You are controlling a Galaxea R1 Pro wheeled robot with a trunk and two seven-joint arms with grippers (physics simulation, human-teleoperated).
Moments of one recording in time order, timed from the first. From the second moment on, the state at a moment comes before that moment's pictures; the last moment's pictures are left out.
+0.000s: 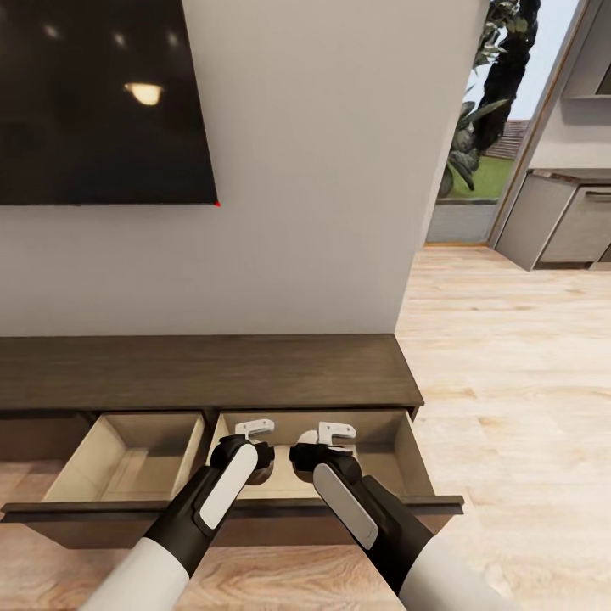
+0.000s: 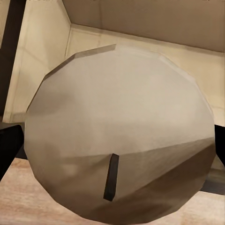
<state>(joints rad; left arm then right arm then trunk) -0.59 -0.09 -0.40 -1.06 0.79 0.71 0.81 -0.62 0.14 0.68 -1.03 -0.86 0.50 -0.71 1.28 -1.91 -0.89</state>
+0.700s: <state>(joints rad) -0.59 -0.09 -0.40 -1.06 0.78 0.71 0.81 -0.62 0.14 0.68 -1.03 -0.86 0.50 -0.71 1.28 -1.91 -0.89</state>
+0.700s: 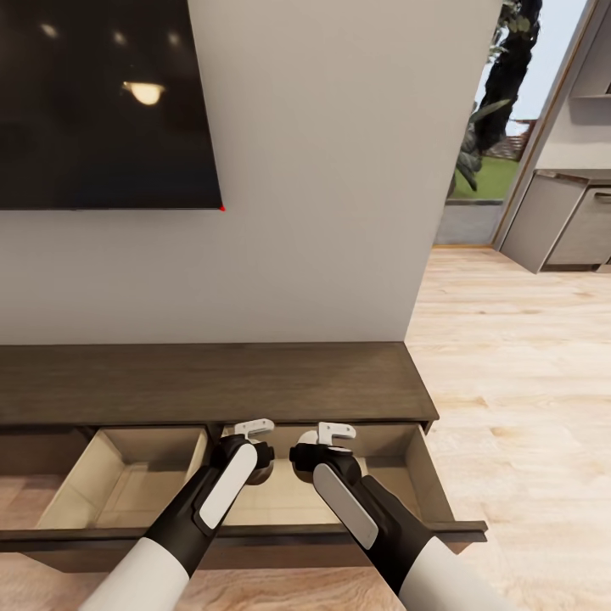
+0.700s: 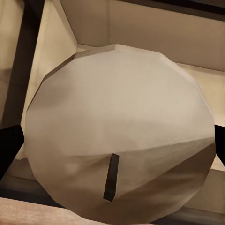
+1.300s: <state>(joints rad) -0.59 -0.09 -0.40 -1.06 0.78 0.71 0.81 -0.62 0.14 0.68 -1.01 -0.86 0.51 -0.71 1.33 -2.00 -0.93</state>
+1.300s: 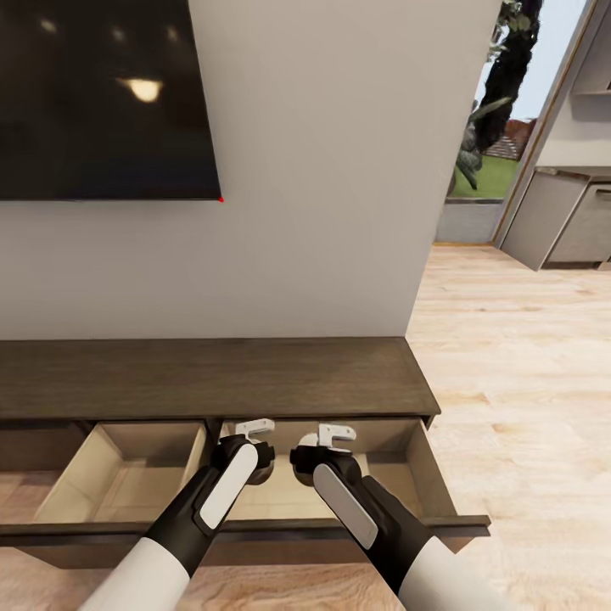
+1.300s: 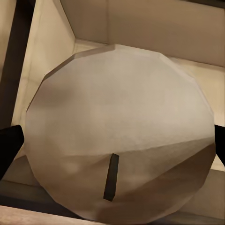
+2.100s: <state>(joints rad) -0.59 -0.09 -0.40 -1.06 0.78 0.71 0.81 -0.62 0.14 0.68 -1.01 -0.86 0.51 -0.71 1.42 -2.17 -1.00</state>
